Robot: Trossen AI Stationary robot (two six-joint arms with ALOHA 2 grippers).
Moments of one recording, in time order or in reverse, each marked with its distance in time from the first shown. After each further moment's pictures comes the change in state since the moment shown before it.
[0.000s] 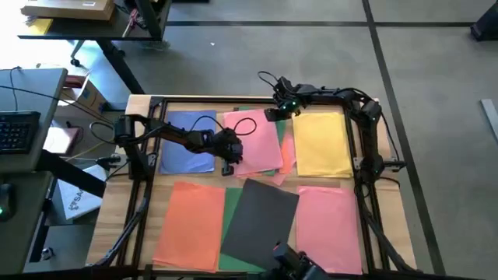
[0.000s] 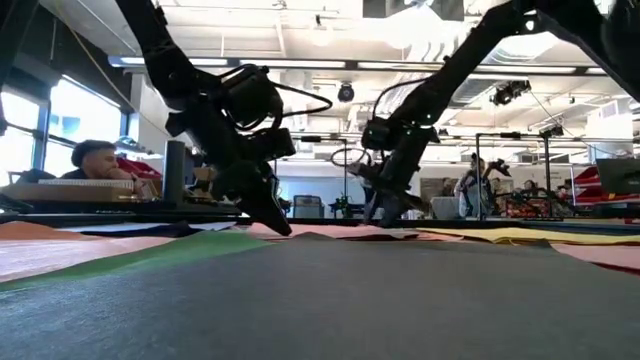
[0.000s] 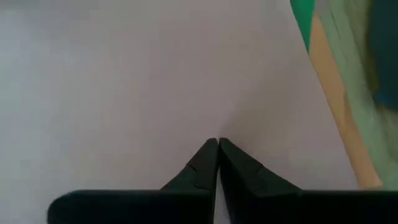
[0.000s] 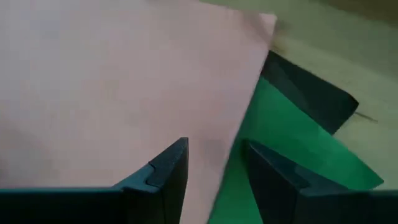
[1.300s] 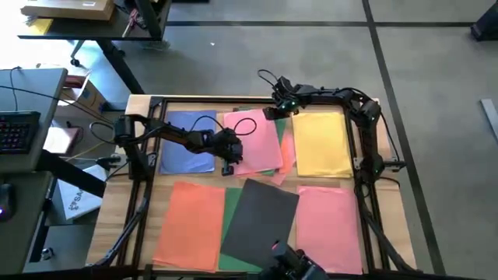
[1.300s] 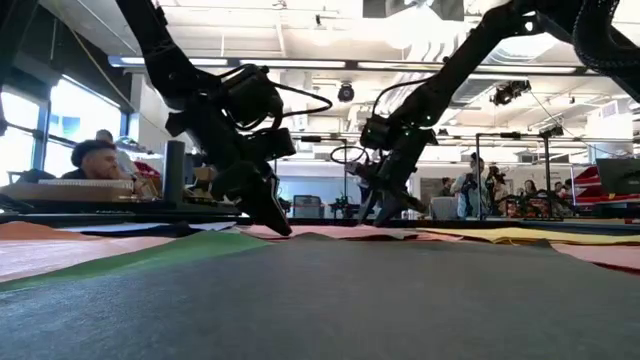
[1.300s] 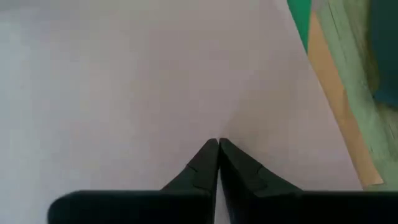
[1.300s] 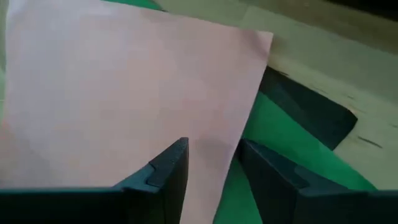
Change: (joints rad) left arm 0.000 0.000 0.001 -0.003 0.002 -0.009; right arm -0.002 -0.001 -0.002 0.067 0.007 0.000
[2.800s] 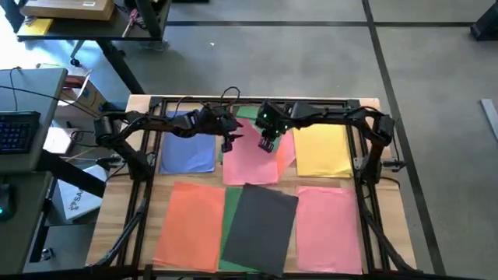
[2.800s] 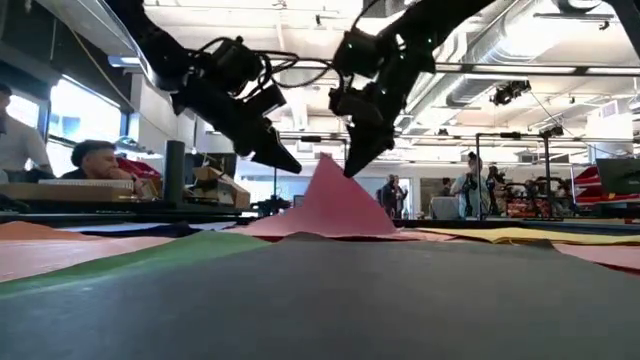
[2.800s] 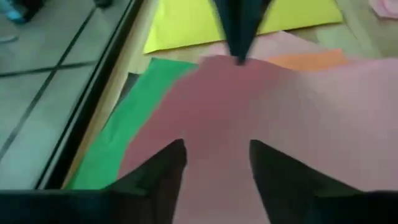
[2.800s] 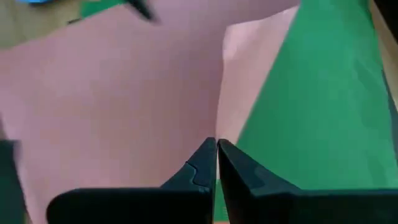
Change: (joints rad) left arm 0.205 -0.185 0.000 0.139 0.054 0.177; right arm 0.409 -0.239 -0.001 -0.154 0.262 -0.483
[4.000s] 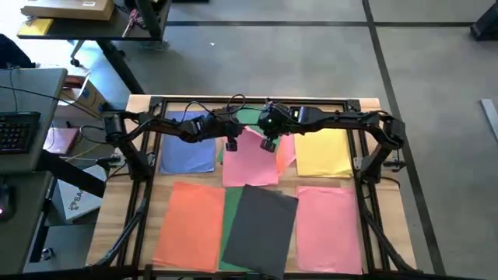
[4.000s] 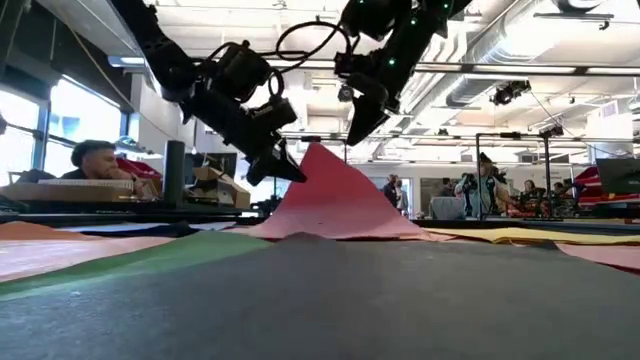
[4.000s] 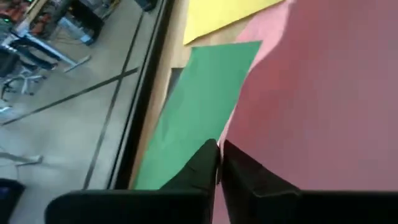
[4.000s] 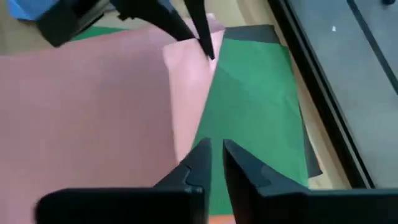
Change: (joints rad) left arm -0.070 0.068 0.001 0.120 -0.291 0.182; right arm 0.070 -0.113 0.000 -0.019 0.229 -0.030
